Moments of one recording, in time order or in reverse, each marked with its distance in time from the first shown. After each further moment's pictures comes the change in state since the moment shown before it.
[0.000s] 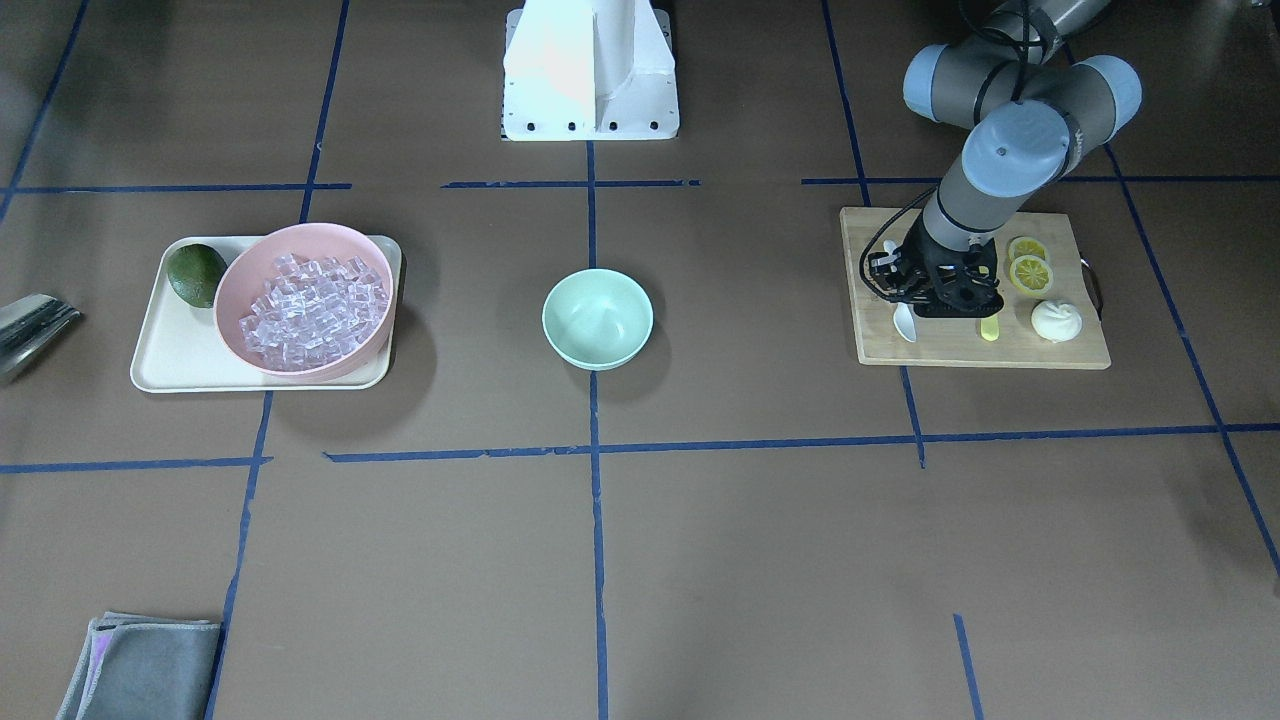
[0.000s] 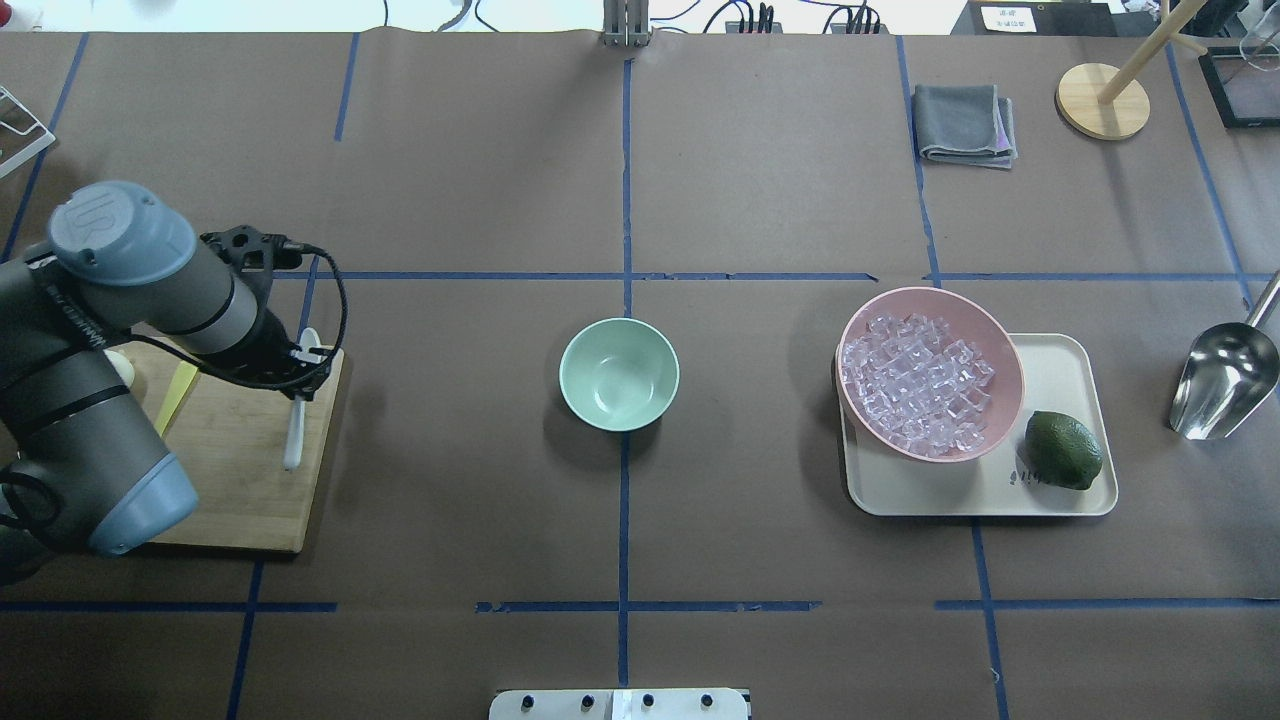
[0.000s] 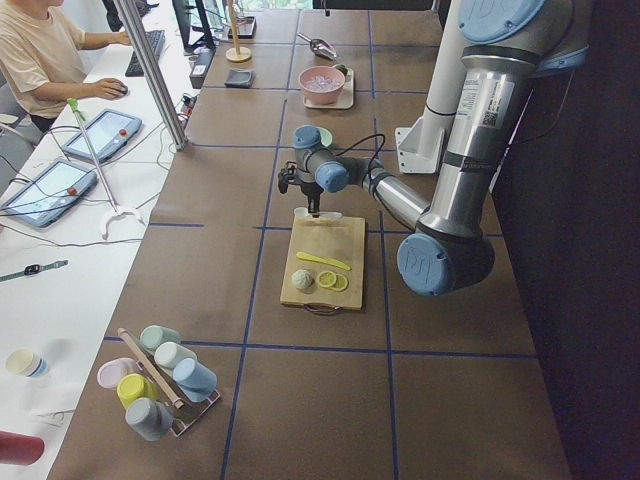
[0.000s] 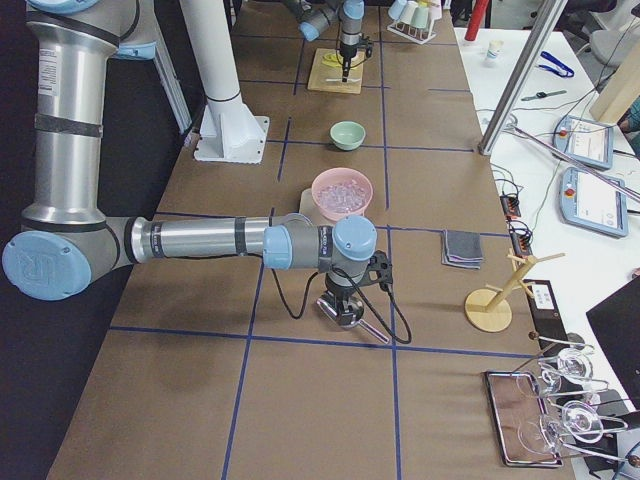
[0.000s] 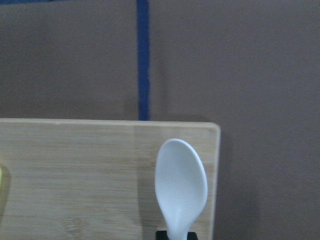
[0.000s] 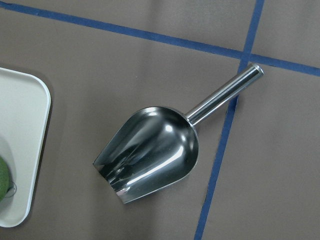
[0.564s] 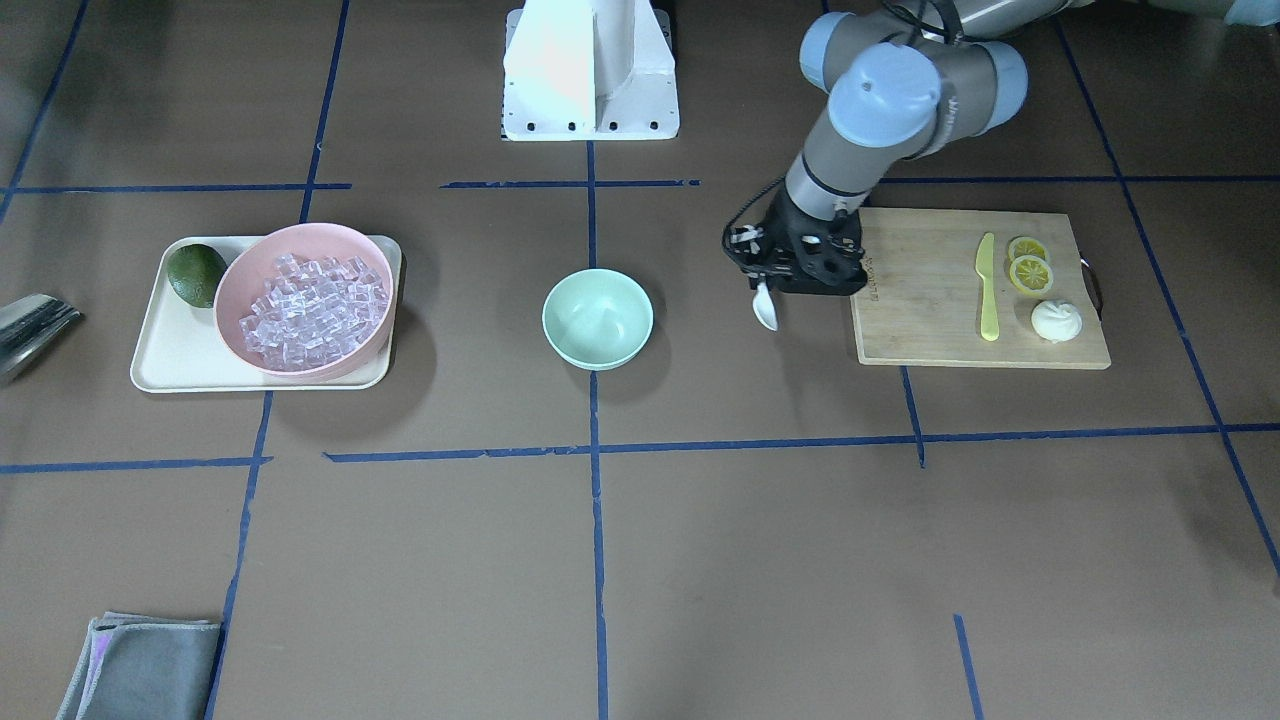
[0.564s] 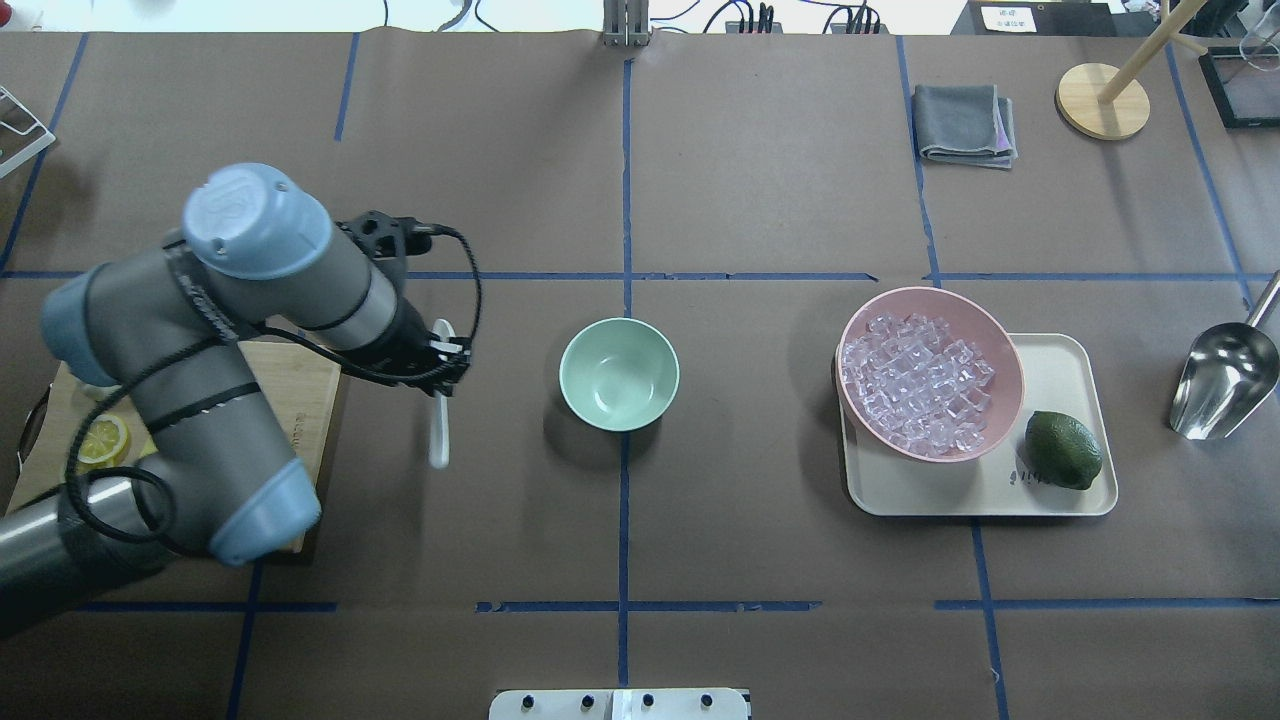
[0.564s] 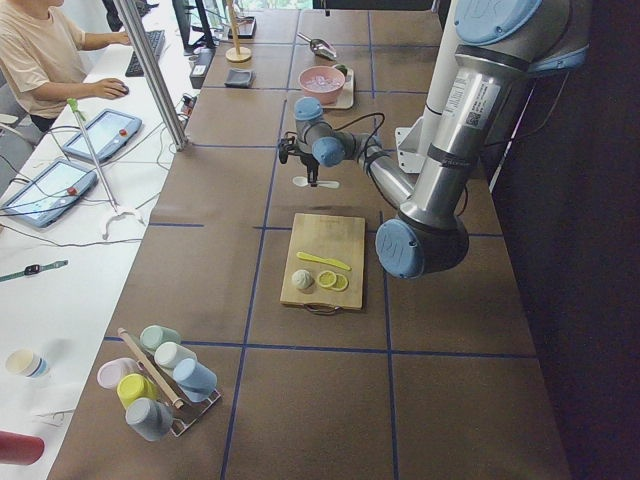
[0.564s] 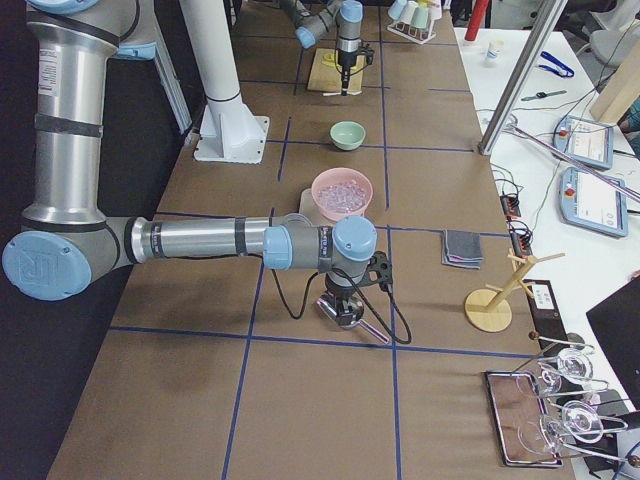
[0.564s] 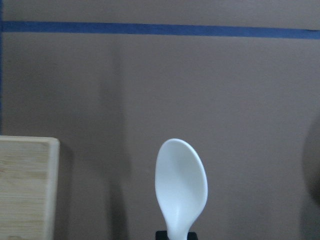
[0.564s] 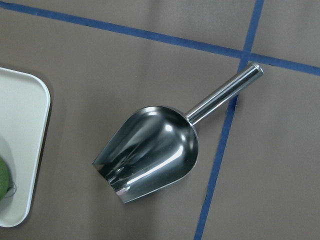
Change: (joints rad) left arm 0.108 -0.221 0.015 -0.002 0.005 -0.191; right arm 0.000 0.000 -0.001 -0.001 0.000 0.000
